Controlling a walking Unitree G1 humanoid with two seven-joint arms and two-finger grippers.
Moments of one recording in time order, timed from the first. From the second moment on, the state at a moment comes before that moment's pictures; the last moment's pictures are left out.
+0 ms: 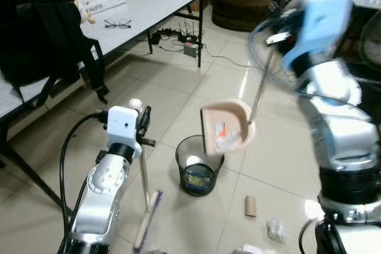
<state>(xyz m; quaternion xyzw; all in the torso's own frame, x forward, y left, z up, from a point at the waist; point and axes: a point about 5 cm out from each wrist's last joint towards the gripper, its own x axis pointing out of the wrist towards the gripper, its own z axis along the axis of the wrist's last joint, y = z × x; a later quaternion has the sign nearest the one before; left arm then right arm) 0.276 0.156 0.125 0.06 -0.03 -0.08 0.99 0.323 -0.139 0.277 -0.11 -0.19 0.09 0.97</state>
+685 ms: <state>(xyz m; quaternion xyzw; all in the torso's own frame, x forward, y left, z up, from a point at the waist) 0.273 0.161 0.126 0.08 -0.03 -0.07 0.99 0.311 -0.081 0.245 -0.21 -0.26 0.20 0.92</state>
